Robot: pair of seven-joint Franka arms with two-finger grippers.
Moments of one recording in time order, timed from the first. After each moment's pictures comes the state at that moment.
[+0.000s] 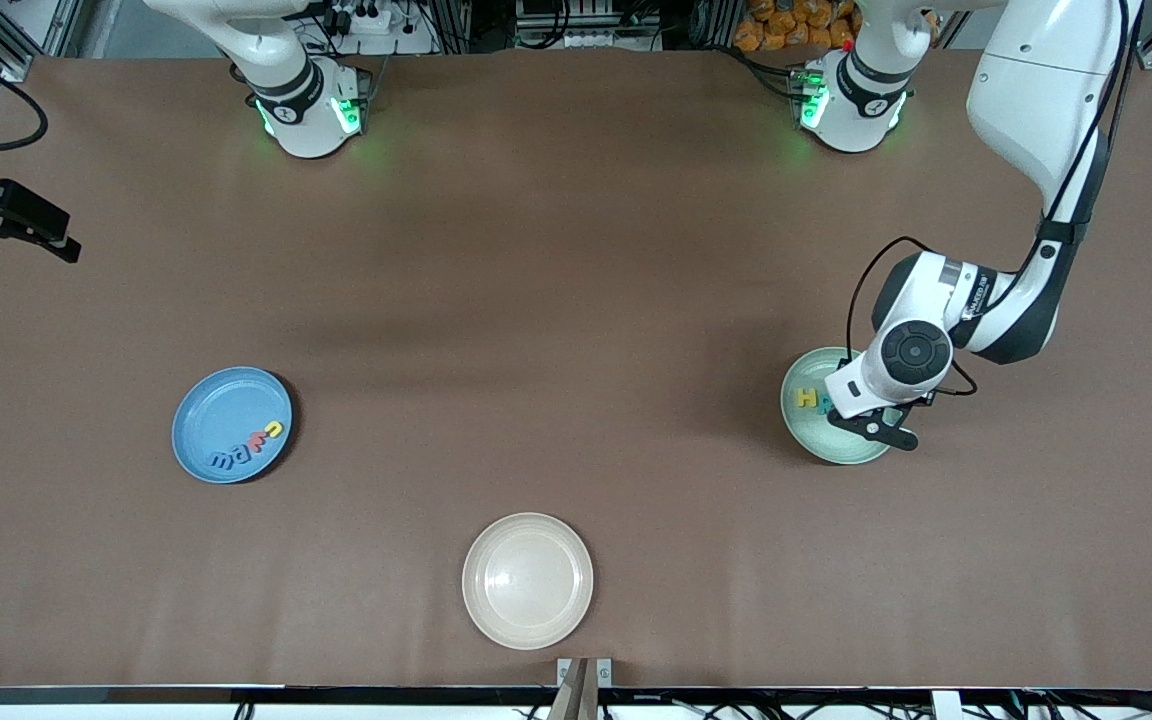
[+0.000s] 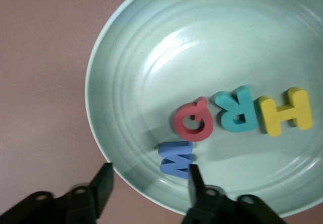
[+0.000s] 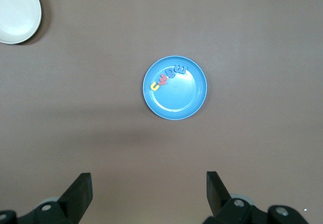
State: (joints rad) left arm -0.09 0.50 -0.12 -1.94 0.40 2.20 -0.06; right arm 0.00 0.01 -0.03 -1.48 0.02 1.49 -0.01
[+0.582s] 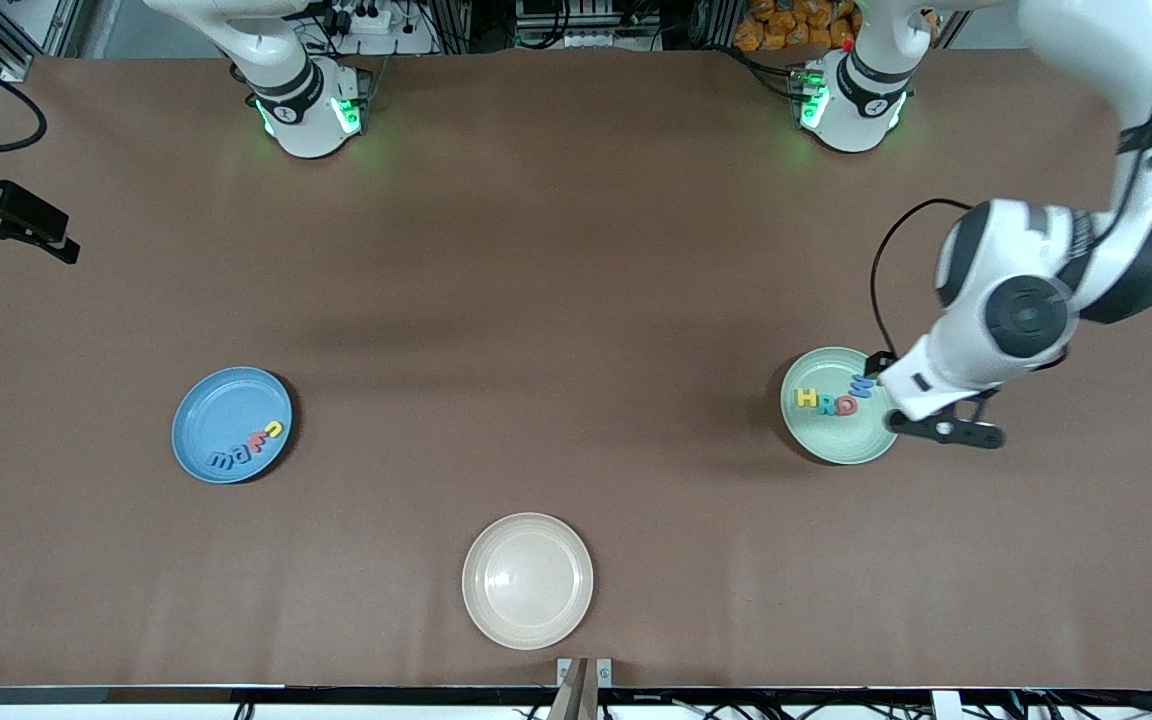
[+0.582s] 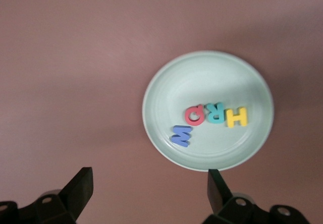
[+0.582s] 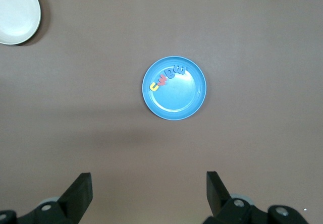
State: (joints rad) left arm -0.06 0.33 -0.13 -1.69 0.20 1.89 -0.07; right arm 0.00 0.01 -0.03 -1.48 0.01 1.49 -0.01
